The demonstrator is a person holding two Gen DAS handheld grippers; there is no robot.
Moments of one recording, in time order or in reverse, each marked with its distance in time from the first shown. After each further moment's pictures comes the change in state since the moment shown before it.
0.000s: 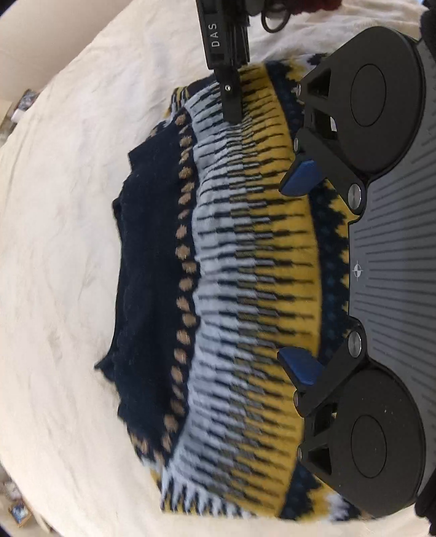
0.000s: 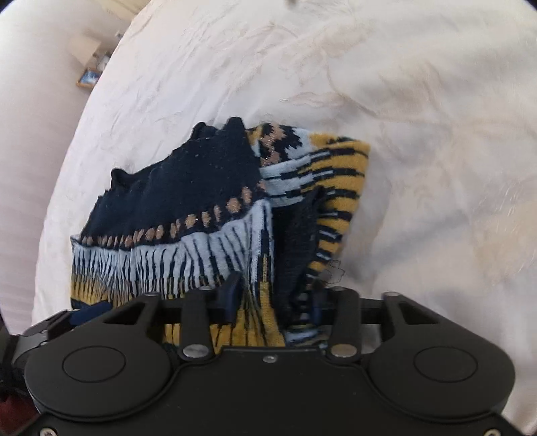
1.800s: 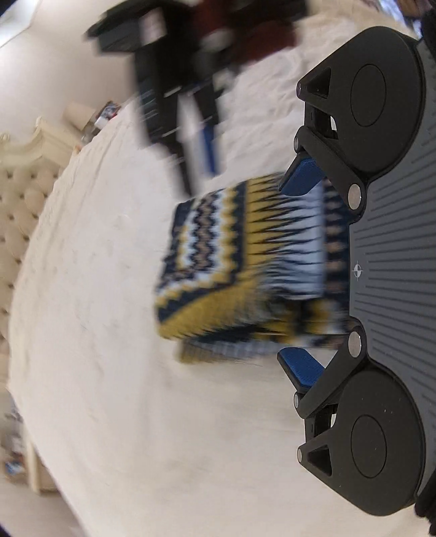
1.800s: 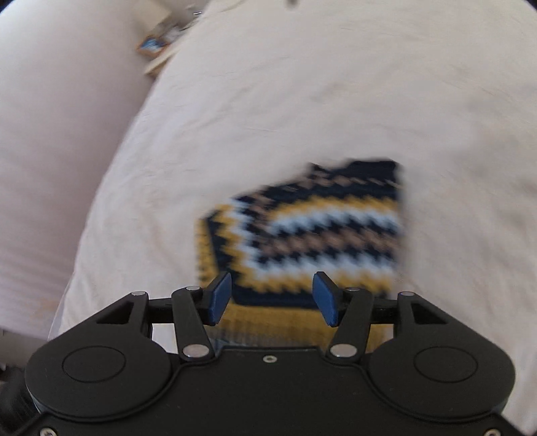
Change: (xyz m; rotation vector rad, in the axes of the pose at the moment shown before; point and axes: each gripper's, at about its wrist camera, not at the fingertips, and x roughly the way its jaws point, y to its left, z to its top) left arm -0.106 0.142 -0.035 -0.088 -0.230 -0.122; right arm 0.047 0.228 0.005 -0.139 -0.005 0.034
